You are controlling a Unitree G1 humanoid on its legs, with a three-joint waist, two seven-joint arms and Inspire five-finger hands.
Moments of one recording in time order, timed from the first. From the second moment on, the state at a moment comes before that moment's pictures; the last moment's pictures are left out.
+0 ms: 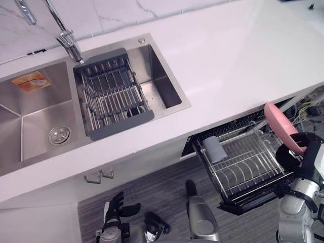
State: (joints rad) left arm 0.11 0.04 0.07 0.83 -0.02 -0.12 0.20; right arm 0.20 -0.22 -0.45 0.02 -0.55 0.03 -0.39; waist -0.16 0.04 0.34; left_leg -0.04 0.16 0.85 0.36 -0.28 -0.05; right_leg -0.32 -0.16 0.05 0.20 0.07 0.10
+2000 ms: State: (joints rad) left arm -0.03 -0.01 0.16 0.77 -0.04 -0.11 0.19; right arm 0.41 0.05 -0.64 0.25 0.29 -0.04 -0.28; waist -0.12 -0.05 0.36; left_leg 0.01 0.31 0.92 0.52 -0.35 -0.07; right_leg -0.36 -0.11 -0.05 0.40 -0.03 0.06
